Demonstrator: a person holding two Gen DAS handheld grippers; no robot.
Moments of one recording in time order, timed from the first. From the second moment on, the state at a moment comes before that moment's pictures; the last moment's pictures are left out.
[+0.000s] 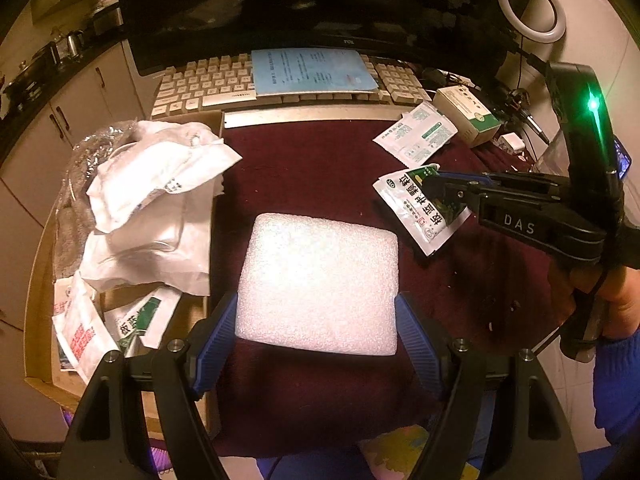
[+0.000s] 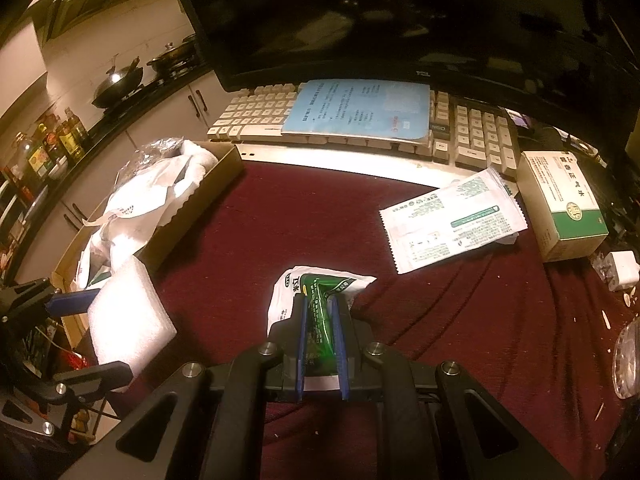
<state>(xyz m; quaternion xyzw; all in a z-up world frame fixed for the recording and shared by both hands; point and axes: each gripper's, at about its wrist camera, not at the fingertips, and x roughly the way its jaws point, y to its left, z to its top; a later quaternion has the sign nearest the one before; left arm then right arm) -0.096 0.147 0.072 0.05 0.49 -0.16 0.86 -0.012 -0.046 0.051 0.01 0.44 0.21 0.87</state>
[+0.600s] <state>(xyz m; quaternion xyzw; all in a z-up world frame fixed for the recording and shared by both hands) -0.106 0.180 0.092 0.03 0.48 -0.13 0.87 -0.021 -0.024 0.068 -0.01 0.43 0.23 0.87</state>
